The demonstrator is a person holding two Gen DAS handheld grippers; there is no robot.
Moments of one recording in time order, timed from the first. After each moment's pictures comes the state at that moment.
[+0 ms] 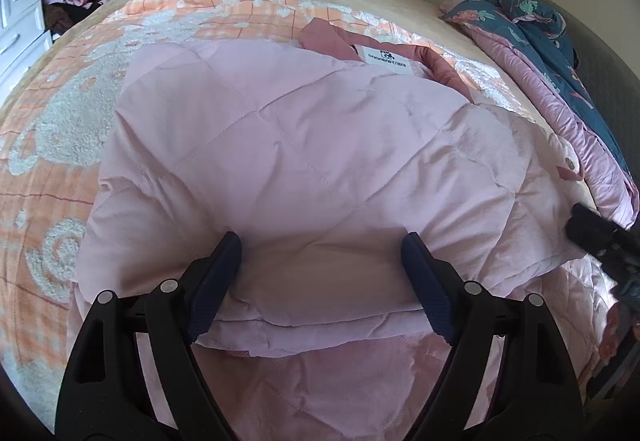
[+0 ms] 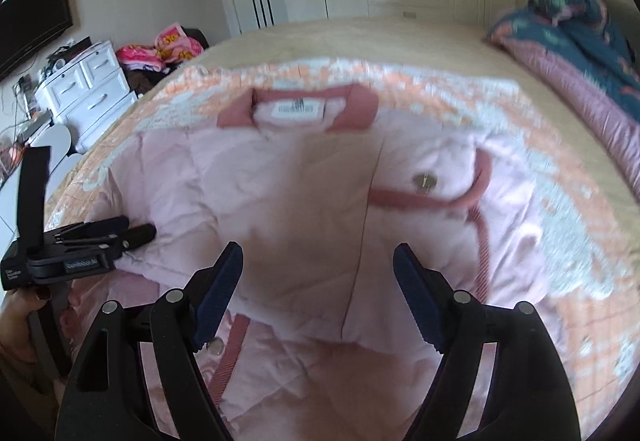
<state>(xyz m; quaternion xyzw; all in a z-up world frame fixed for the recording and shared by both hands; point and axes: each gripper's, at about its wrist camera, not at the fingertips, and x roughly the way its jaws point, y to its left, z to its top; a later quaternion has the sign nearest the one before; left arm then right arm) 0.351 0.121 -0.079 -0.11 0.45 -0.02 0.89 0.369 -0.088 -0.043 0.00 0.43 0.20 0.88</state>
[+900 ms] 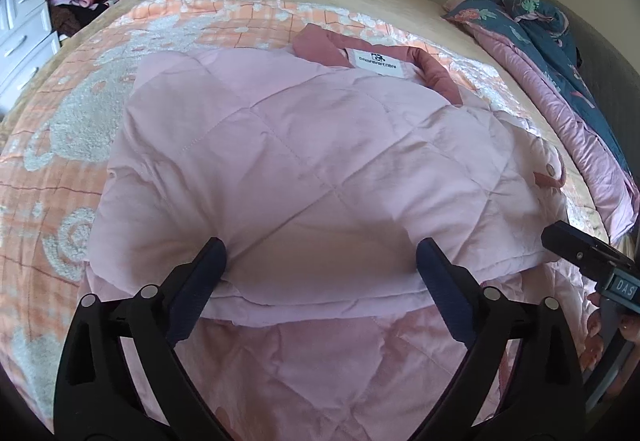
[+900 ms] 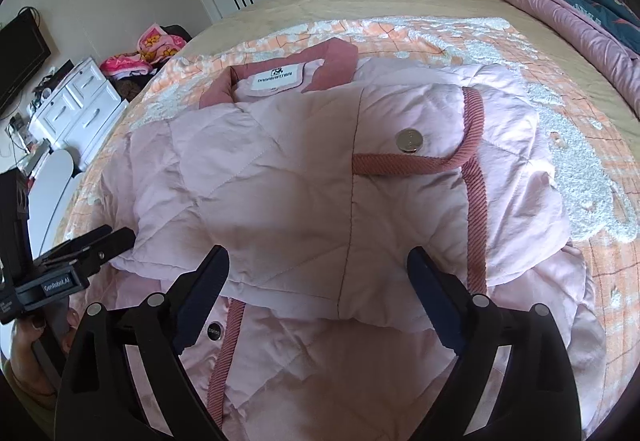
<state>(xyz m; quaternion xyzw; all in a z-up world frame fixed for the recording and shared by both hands) 0.340 0.105 -0.060 -0.10 0.45 0.00 0.89 0.371 -0.112 -0.044 0.08 0.46 0.20 0.86</state>
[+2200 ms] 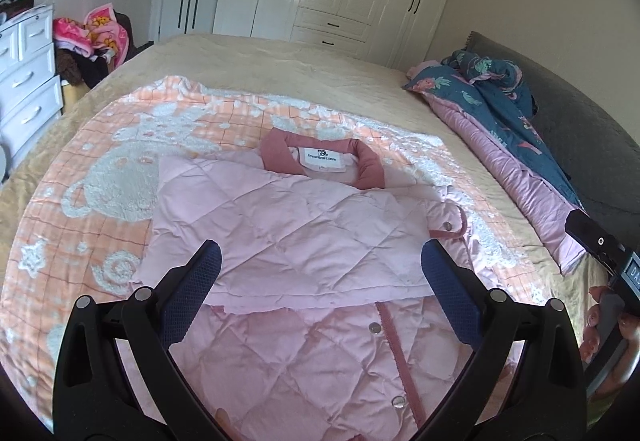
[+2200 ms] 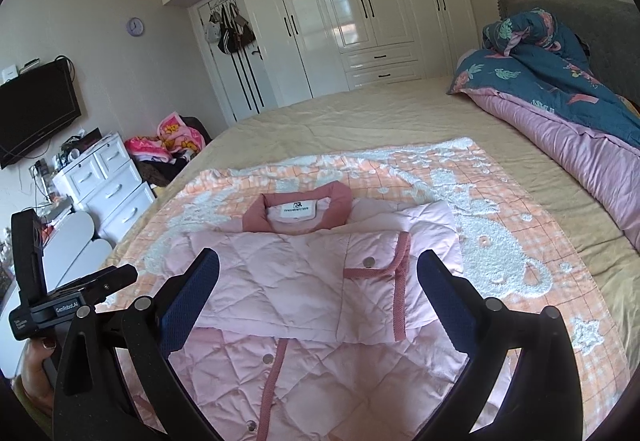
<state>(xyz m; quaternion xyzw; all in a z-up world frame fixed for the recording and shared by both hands) 0.268 0.085 0.055 -0.11 0.33 -0.04 0.94 0.278 -0.172 0.095 0.10 0.28 0.20 0.94</state>
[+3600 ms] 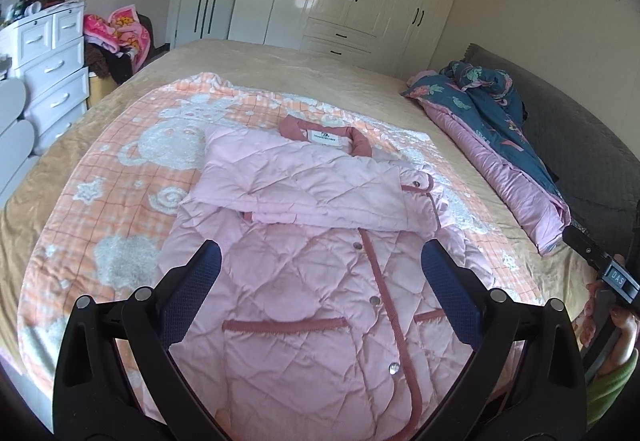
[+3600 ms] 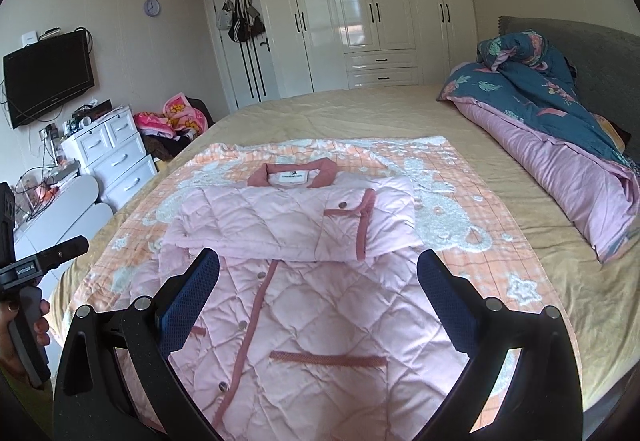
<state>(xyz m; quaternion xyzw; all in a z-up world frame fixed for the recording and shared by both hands) 0.112 0.085 0.074 -0.12 0.32 -0.01 0.94 0.137 -0.229 0.112 0.05 0.28 0.19 0.94</state>
